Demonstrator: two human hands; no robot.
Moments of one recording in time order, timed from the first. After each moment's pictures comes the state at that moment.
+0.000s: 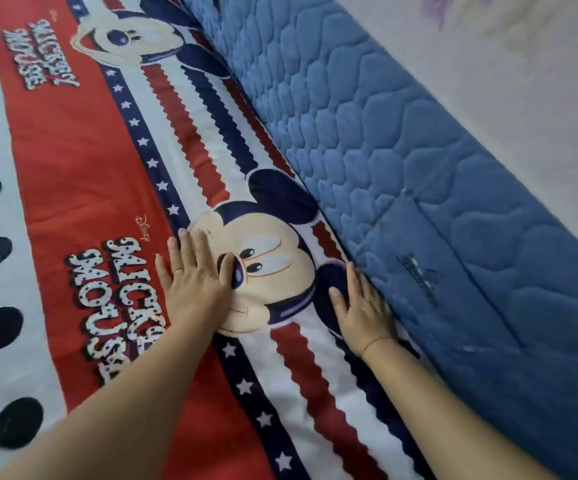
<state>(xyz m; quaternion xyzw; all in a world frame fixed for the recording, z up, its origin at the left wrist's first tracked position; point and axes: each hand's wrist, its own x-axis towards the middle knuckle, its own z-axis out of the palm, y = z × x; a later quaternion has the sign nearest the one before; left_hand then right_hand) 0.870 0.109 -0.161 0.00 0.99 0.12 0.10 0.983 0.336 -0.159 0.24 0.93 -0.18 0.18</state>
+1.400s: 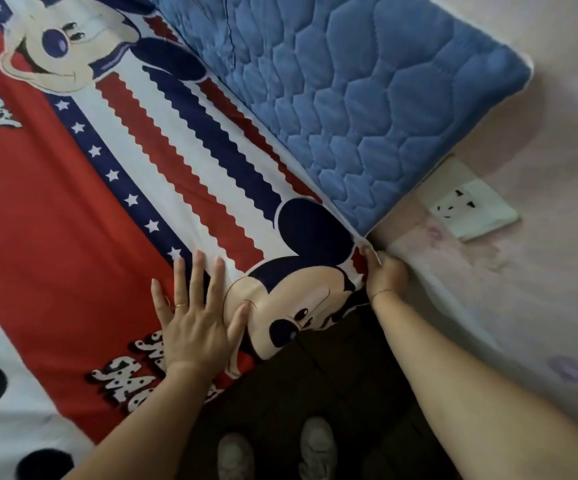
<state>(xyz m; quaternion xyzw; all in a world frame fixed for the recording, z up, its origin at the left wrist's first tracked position) 1.385 0.160 -0.201 0.23 0.97 0.02 0.04 1.442 0.448 -0.240 0.53 0.75 -0.40 -0.01</state>
